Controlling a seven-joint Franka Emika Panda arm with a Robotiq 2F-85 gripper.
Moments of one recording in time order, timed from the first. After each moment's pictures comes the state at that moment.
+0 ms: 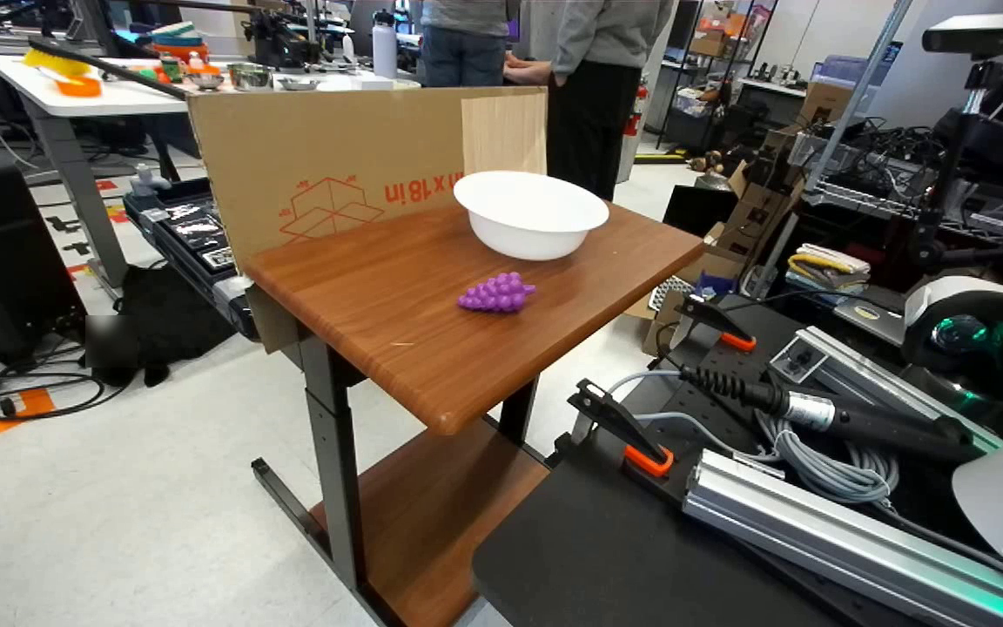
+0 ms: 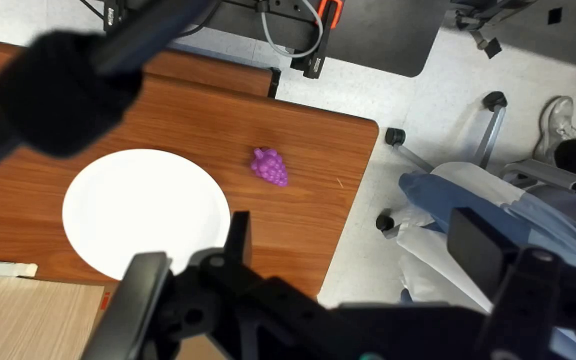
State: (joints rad) arm 0.14 -0.69 -0.04 -2.50 0.13 1.92 -0.22
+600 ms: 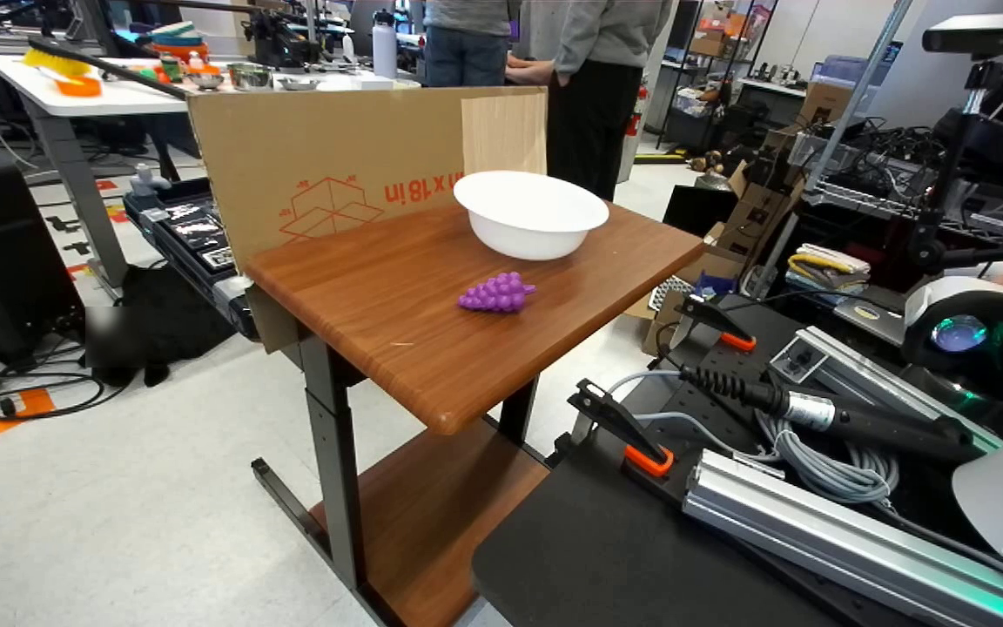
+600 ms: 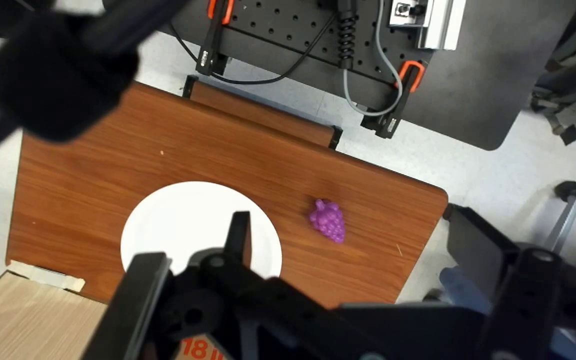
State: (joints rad) arm 0.12 -0.60 -0.01 -2.46 -0.06 1.86 -0.27
